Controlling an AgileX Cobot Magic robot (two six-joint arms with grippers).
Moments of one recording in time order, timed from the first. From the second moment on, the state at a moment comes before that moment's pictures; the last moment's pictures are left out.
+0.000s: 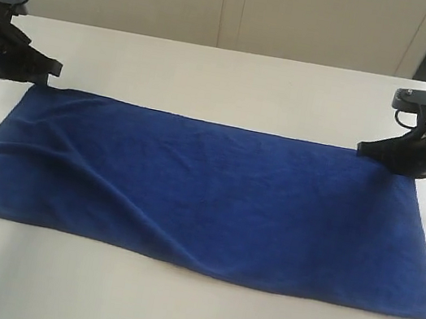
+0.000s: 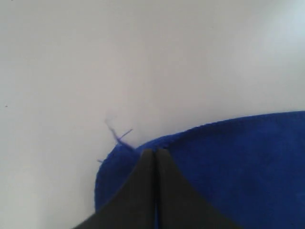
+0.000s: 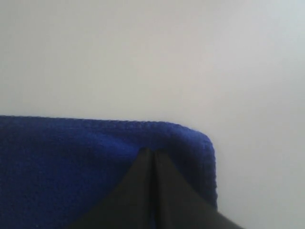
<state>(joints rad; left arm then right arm) 0.05 2.07 -1.37 -0.91 0.41 0.99 -0.04 2.10 -1.21 0.07 0.12 -0.13</state>
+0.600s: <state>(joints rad) 0.05 2.14 -1.37 -0.92 0.37 1.01 -0.04 2.10 -1.21 0.07 0.11 -0.13</state>
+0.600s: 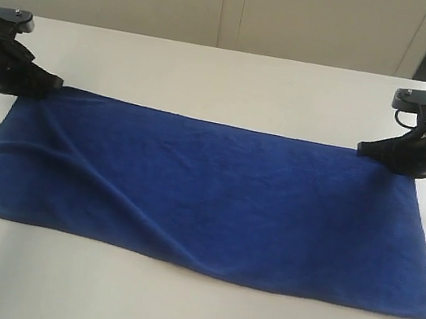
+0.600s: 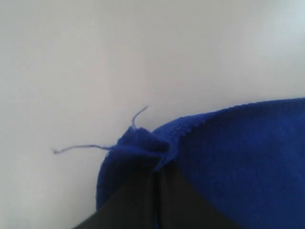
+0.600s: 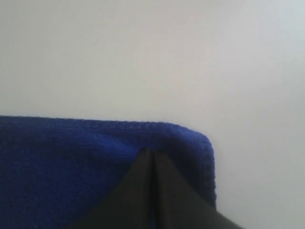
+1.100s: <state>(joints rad) 0.05 2.15 -1.37 -0.92 0.33 1.02 -0.04 2.10 -1.21 0.07 0.03 -0.13</state>
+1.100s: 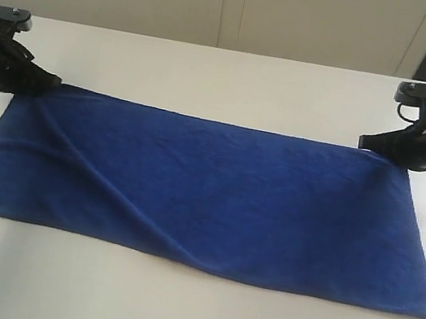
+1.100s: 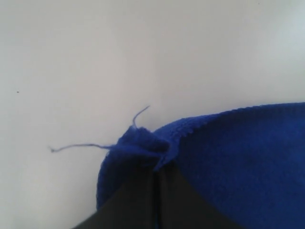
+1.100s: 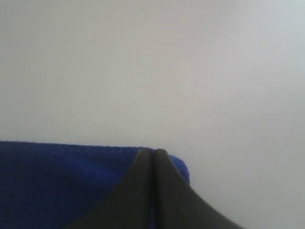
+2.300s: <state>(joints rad) 0.05 2.13 -1.36 -0.91 0.38 1.04 -0.04 2.12 -1.21 0.07 0.04 -0.13</state>
